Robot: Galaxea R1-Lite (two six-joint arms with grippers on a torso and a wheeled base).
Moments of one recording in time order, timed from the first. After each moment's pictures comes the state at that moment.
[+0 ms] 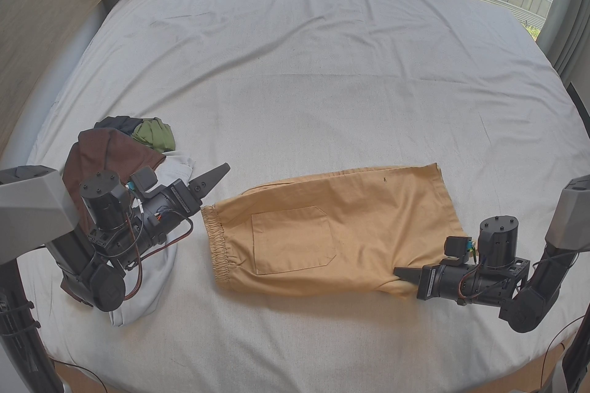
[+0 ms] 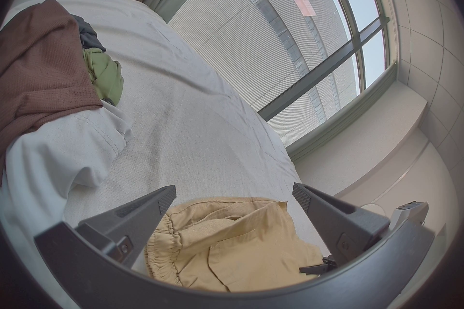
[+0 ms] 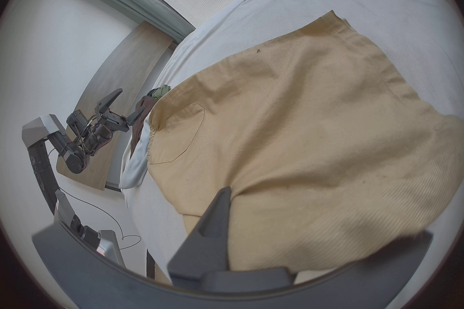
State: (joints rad) left arm -0.24 2.09 -0.57 -1.54 -0.33 -0.67; right arm 0.39 2.03 -0.31 -1.24 0.33 0.39
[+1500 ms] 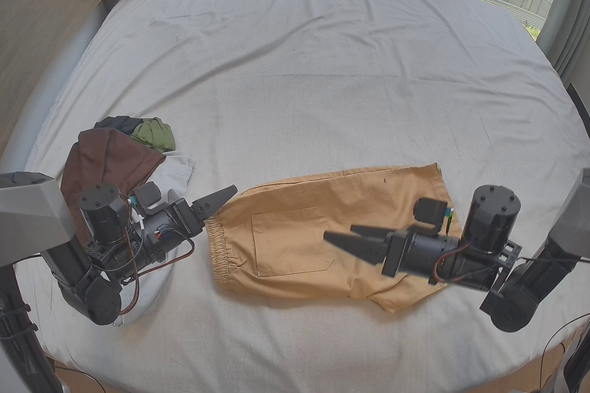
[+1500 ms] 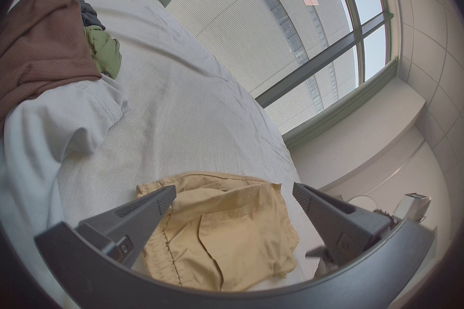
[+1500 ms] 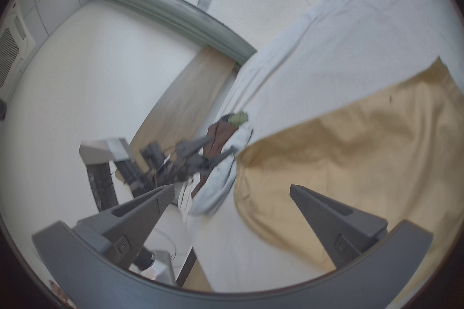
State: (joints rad) left arm -0.27 2.06 -0.47 -1.54 -0.40 -0.67; right arm 0.60 1.96 -0.49 -1.37 0.42 0.54
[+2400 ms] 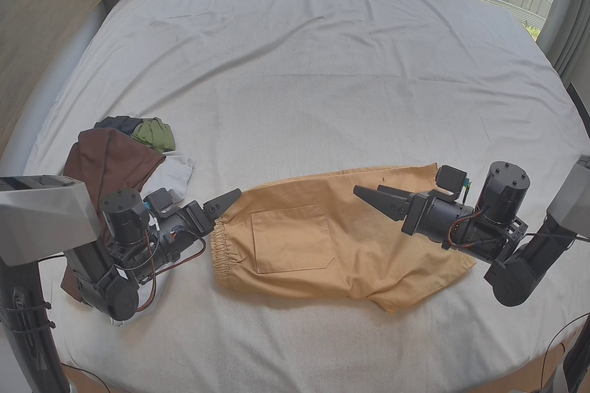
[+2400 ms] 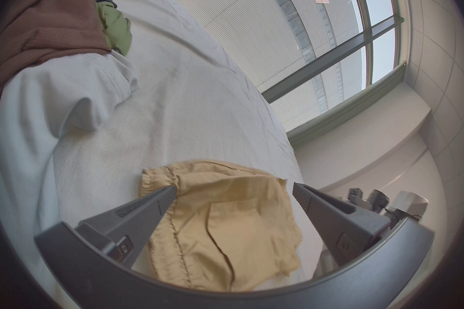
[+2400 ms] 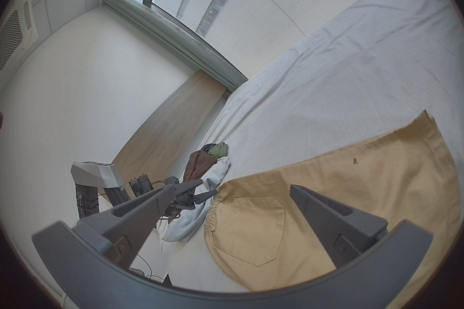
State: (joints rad) left arm -0.27 2.19 -0.55 -1.54 -0.32 -0.69; right arm 0.44 2.00 -0.58 -1.42 0.44 0.51
